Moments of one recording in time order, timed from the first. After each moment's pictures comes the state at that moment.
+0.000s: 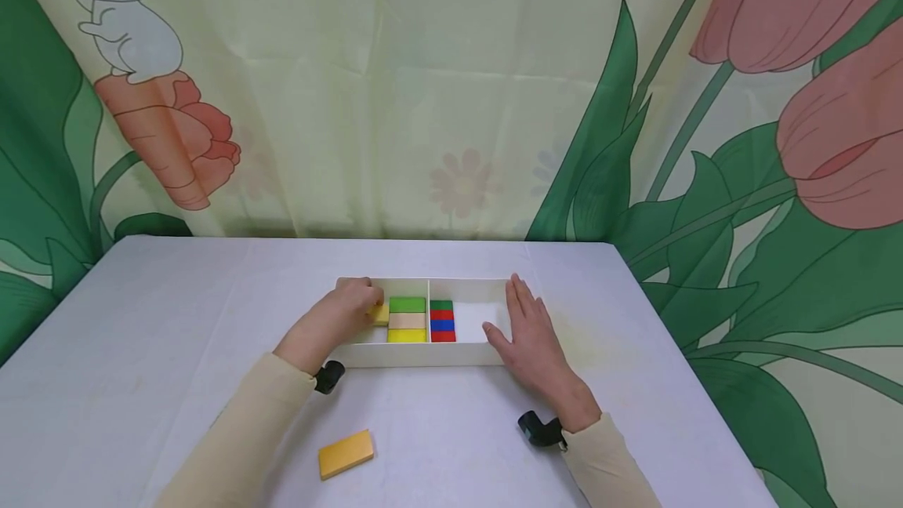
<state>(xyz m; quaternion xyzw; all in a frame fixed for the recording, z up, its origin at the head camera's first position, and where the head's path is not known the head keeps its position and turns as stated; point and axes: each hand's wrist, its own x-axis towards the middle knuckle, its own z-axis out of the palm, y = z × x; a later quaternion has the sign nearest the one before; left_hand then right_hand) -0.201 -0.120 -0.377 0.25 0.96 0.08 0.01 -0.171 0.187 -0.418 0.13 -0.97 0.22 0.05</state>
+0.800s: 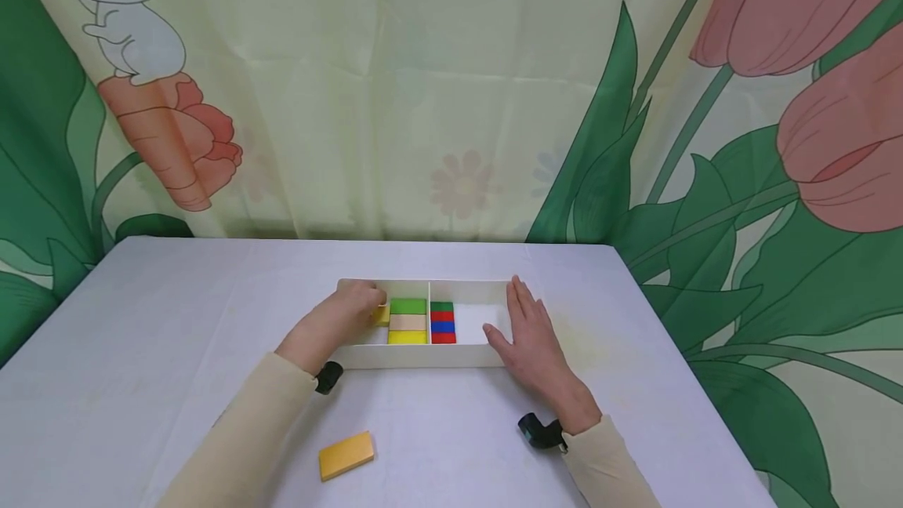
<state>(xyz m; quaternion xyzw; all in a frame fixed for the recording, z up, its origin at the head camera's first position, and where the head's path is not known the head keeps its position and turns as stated) -0.202 -0.119 -0.382 0.26 0.96 0.10 0.01 -0.170 0.186 -0.417 0.12 -0.97 0.22 0.05</state>
